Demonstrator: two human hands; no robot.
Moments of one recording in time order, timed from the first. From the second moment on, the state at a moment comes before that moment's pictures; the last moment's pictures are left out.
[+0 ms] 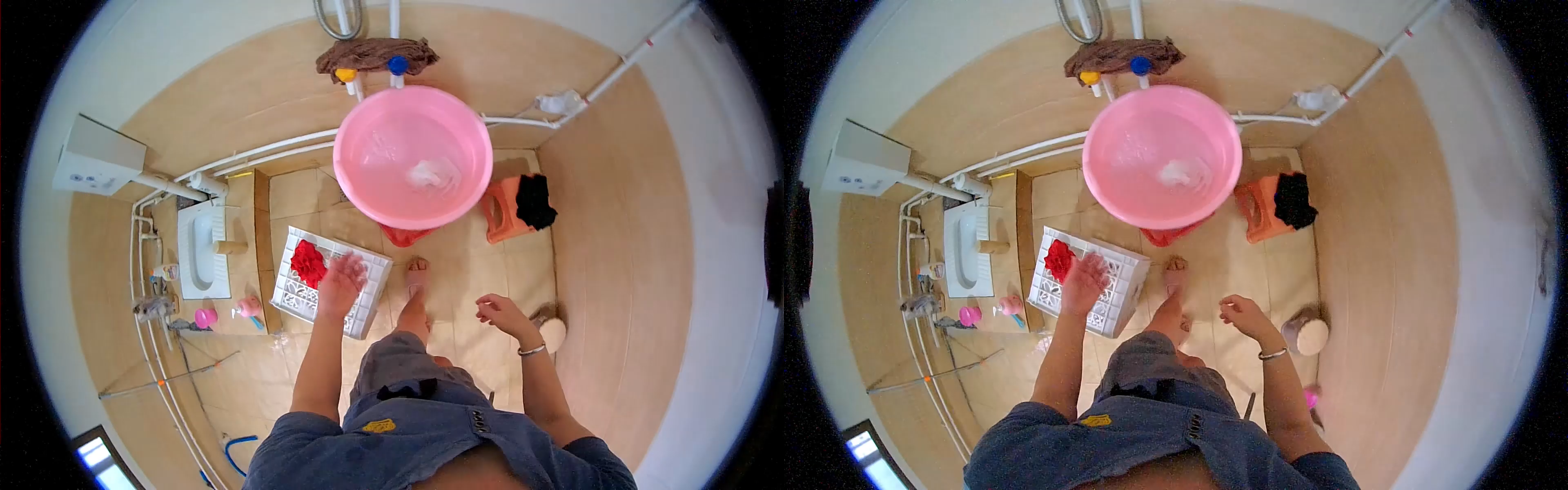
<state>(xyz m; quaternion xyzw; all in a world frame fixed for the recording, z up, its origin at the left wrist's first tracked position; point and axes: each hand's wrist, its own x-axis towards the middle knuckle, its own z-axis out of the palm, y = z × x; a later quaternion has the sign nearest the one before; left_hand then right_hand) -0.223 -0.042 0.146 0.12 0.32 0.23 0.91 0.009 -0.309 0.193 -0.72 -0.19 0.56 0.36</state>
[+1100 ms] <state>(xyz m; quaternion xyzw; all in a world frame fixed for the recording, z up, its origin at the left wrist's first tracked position) -0.066 0.188 0.045 -0.12 0.30 0.68 0.65 0.012 0.149 0.103 -0.46 -0.53 0.52 0.49</state>
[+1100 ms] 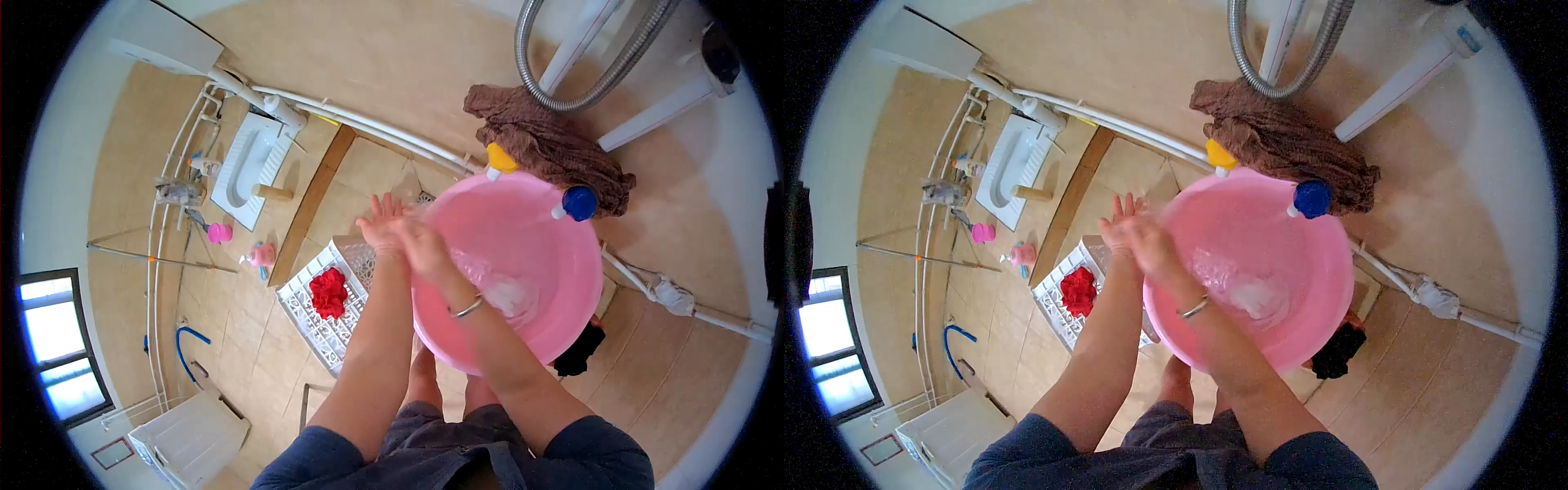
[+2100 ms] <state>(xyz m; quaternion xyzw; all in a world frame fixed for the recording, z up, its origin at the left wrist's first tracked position) -0.054 0.155 0.133 -0.04 0.18 0.56 0.81 -0.002 0.178 0.136 -0.18 -0.09 0.85 0.49</state>
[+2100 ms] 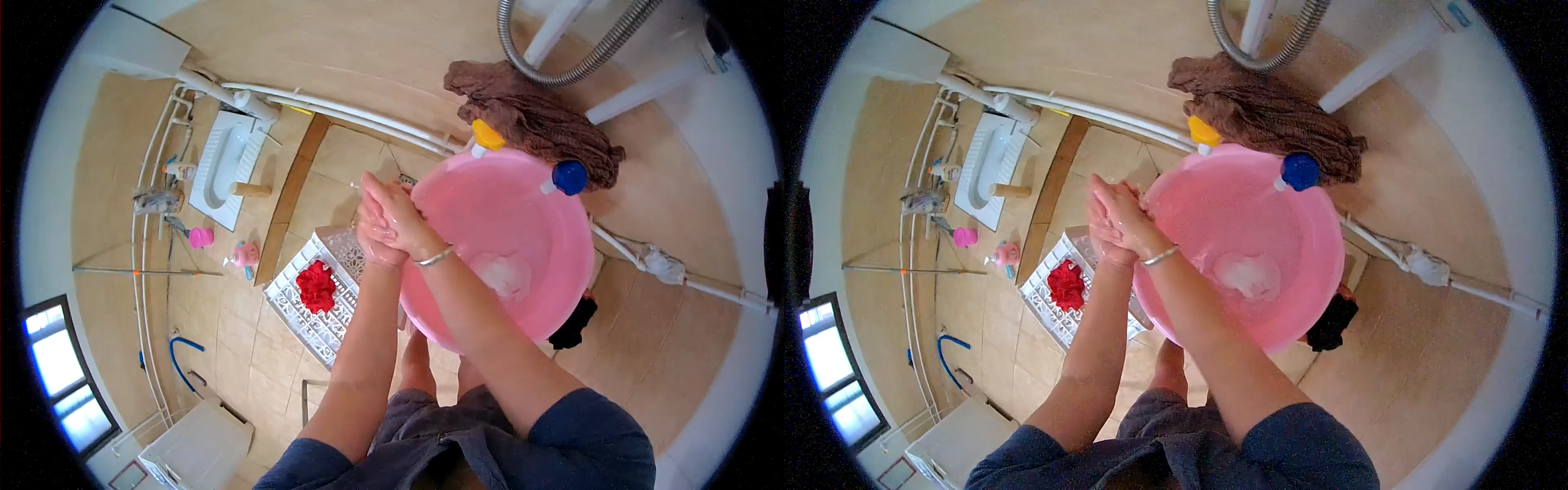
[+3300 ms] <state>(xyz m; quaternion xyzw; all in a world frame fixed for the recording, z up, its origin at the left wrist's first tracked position) 0.030 0.041 -0.005 0.25 0.73 0.20 0.61 0.183 0.020 -0.015 -0.85 -0.41 0.25 0.19</state>
